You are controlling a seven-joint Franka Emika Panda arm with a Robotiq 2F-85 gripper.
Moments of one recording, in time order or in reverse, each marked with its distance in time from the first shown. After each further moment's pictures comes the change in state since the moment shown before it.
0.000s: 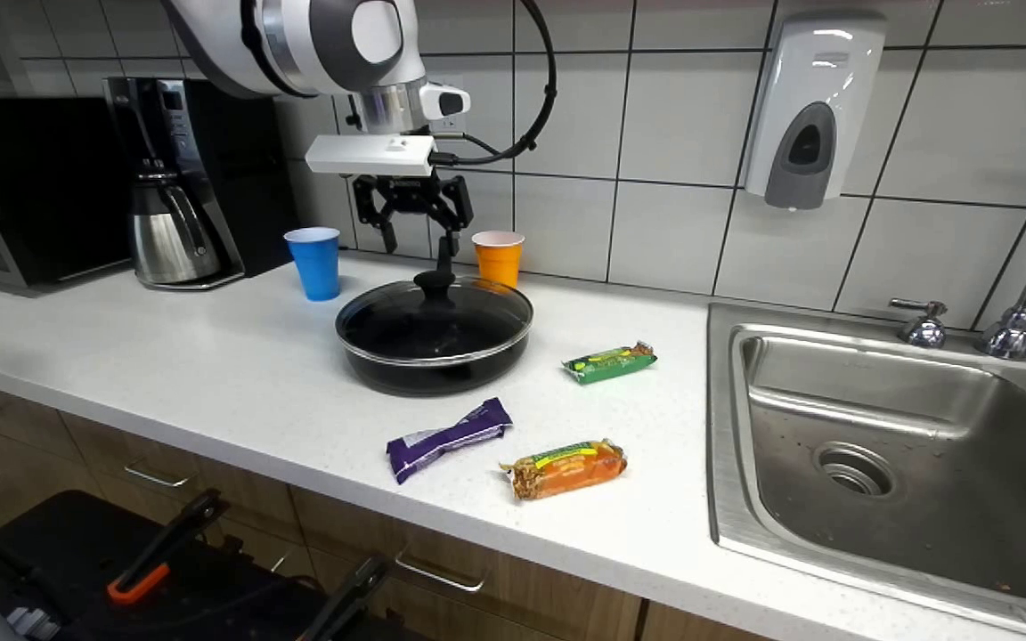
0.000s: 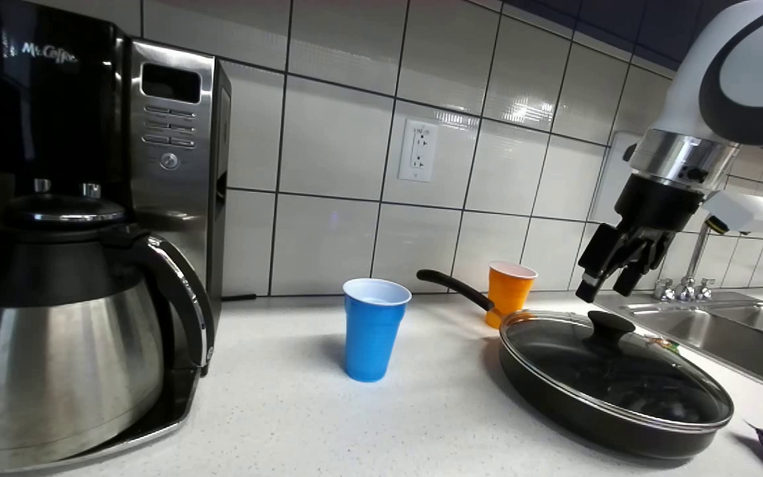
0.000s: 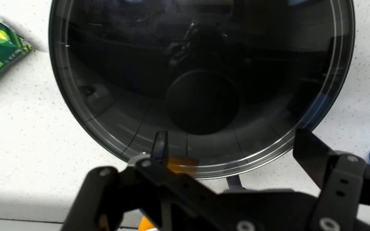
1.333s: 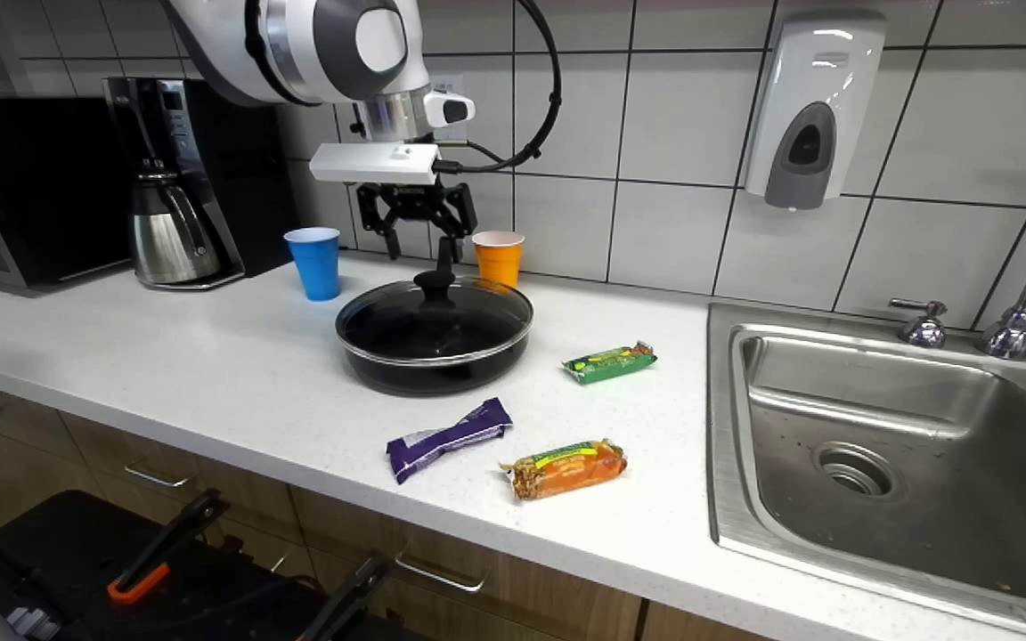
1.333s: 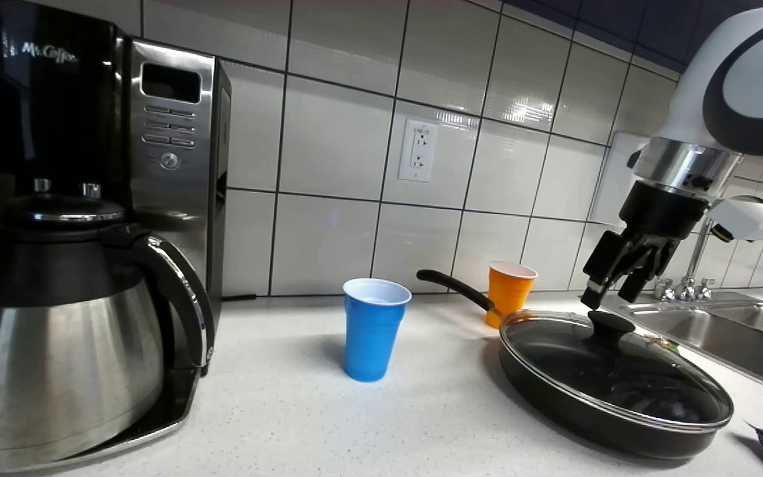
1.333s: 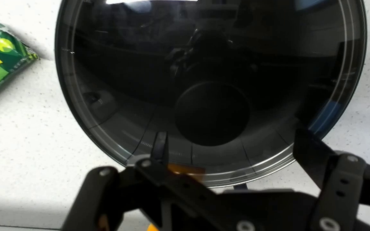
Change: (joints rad) arm -0.008 0.008 -0.006 -0.014 -0.005 0.016 -0.002
